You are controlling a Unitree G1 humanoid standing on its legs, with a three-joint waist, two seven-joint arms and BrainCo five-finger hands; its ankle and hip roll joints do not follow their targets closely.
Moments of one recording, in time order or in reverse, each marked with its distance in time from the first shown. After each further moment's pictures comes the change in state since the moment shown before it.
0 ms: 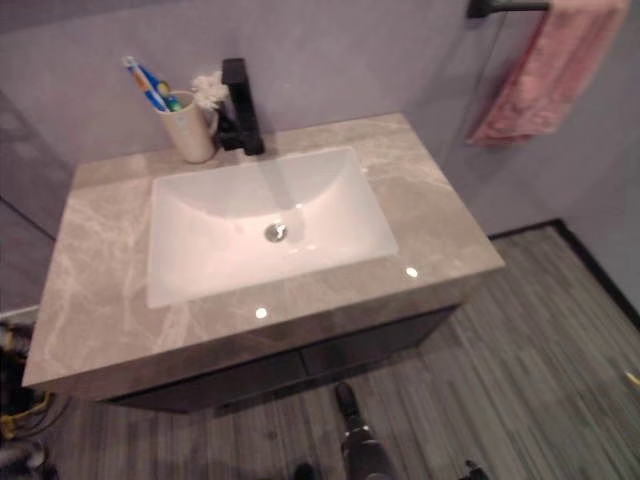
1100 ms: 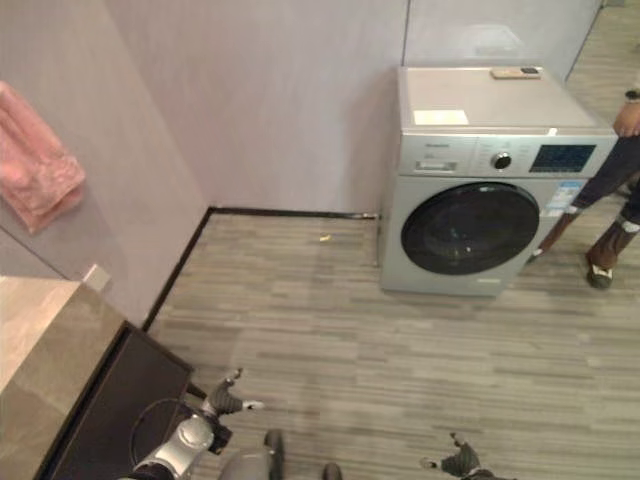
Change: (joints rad) left arm -0.150 -0.183 -0.659 -0.526 0.371 -0.047 -0.126; right arm 0.046 -0.047 0.050 -0.265 0.054 -0.047 0.007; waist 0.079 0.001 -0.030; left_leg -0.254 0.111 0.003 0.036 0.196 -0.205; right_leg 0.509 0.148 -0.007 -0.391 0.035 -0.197
